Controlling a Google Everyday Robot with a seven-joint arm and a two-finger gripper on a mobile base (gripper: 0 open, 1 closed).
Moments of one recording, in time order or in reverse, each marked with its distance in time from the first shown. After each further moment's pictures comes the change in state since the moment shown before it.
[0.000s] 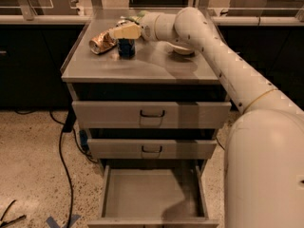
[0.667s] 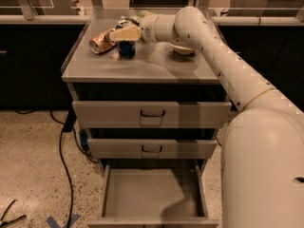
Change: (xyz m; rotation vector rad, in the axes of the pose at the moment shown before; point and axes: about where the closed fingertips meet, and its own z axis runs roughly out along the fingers) arm 0.010 0.006 0.004 -0.042 0.043 0.031
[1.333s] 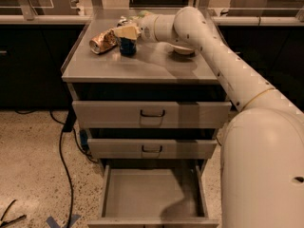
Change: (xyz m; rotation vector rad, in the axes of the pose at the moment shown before) arm 0.000 0.000 0.000 0.000 0.000 0.000
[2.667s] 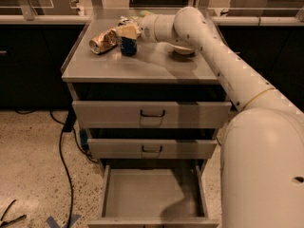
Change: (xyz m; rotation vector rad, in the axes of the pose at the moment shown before) arm 0.000 0.000 0.000 0.000 0.000 0.000
